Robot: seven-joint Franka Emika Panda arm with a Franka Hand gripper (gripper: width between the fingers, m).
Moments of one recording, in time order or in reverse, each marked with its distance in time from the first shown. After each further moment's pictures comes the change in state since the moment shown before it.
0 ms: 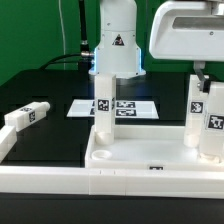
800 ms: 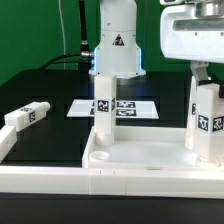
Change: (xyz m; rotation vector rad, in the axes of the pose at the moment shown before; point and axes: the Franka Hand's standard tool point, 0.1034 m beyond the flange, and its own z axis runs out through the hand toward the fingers) arm 0.008 0.007 0.002 0.107 0.048 0.799
